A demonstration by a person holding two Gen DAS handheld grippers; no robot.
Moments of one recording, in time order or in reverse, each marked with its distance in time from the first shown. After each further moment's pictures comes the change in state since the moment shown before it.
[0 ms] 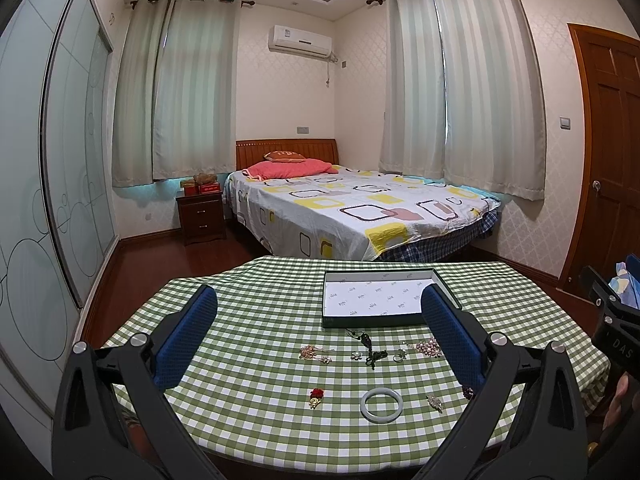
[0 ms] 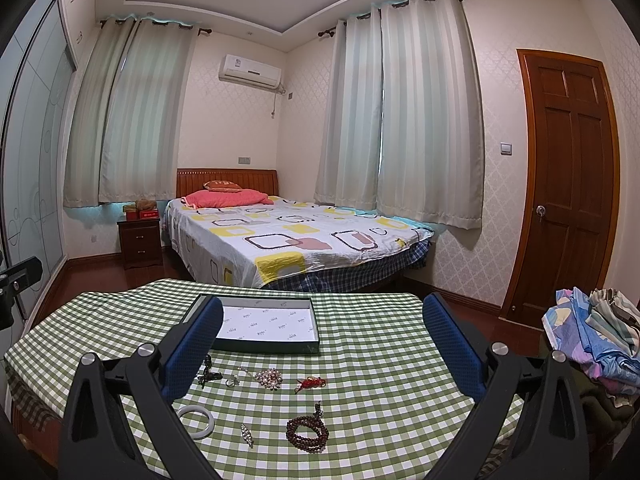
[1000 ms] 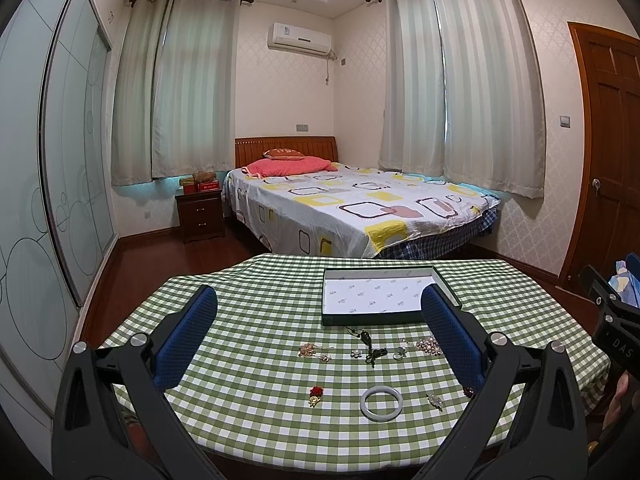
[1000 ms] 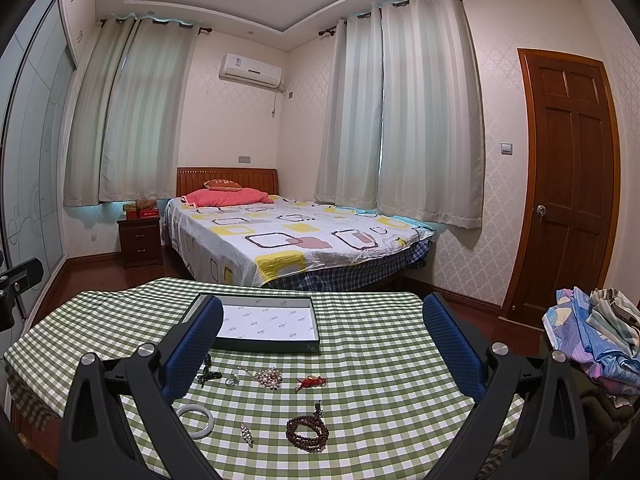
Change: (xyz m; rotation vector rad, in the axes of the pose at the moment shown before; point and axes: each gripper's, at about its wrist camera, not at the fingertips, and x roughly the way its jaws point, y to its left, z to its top) left arm 0.000 -0.002 -0.004 0.000 0.005 -0.003; right arm -0.001 0.001 0.000 -0.002 0.003 0.001
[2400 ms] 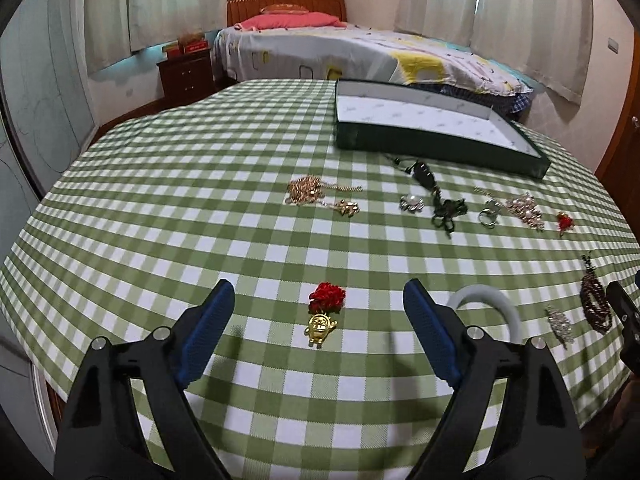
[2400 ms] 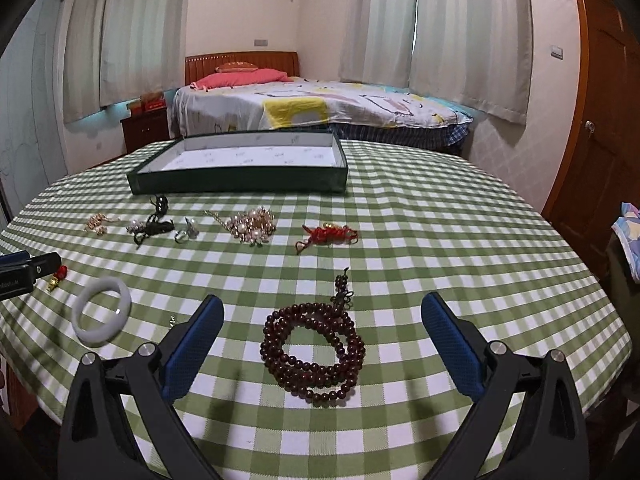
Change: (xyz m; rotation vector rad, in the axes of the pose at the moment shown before) left arm 0.228 0.017 -0.168 -0.030 0.524 -0.005; right arm 0.167 0.008 -0.174 -0.042 0.421 0.086
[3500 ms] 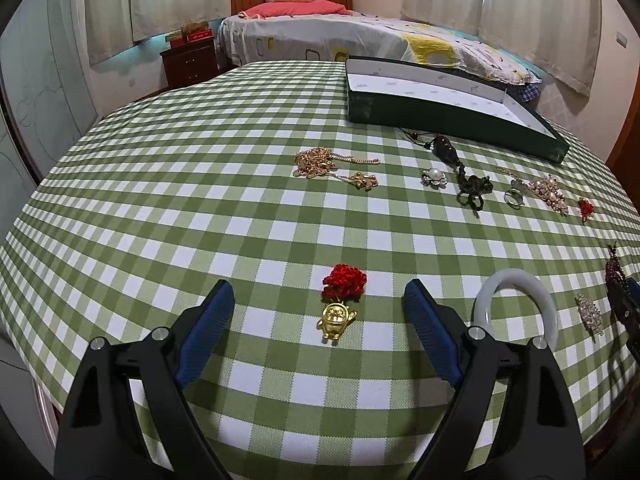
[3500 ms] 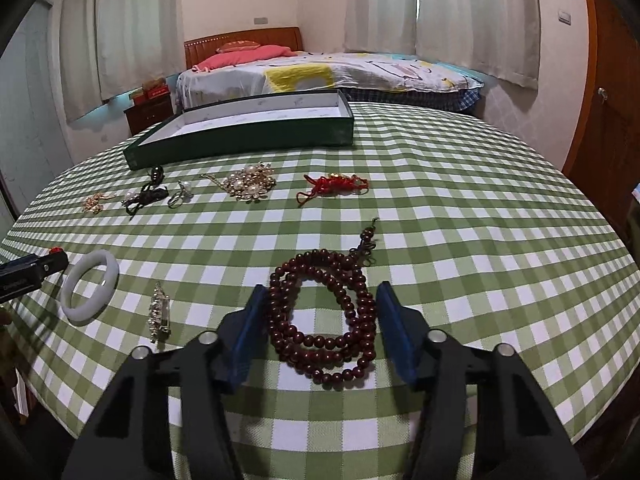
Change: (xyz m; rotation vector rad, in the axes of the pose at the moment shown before) left arm 0.024 0.004 -0.012 -0.004 0.038 0.020; right arm 0.024 -0.009 -0.020 0.046 0.099 0.074
